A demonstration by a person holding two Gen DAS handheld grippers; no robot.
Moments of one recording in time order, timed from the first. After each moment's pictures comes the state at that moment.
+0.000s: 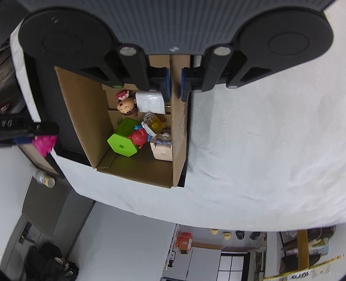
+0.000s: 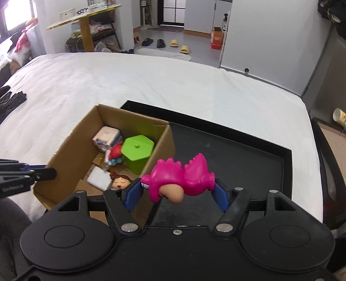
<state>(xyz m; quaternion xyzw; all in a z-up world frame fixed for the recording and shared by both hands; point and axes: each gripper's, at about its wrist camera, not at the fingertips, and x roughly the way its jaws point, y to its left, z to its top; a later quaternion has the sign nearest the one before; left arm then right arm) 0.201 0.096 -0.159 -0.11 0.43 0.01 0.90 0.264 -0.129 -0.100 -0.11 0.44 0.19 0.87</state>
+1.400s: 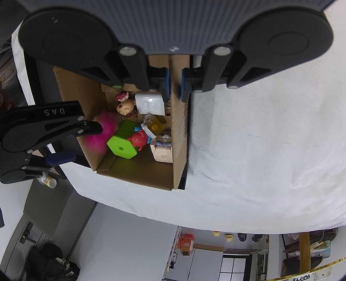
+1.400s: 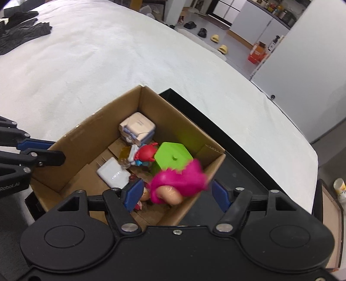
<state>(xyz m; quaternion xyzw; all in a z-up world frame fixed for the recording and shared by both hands) 0.198 0.104 -0.163 -0.13 0.43 0.00 0.89 0.273 -0.031 -0.120 -0.30 0.43 0.23 0.82</state>
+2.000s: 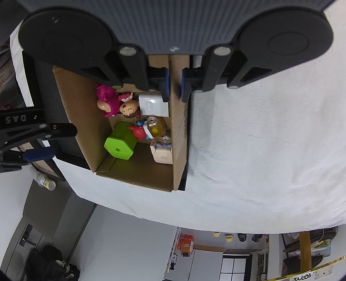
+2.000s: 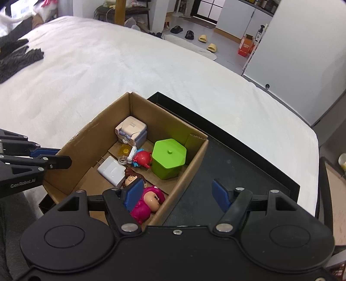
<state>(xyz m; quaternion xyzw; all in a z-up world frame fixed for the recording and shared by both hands) 0.199 0.103 -0.164 -0.12 0.43 0.00 0.89 0.266 -0.070 -0.100 -0.23 0.44 0.23 0.84</state>
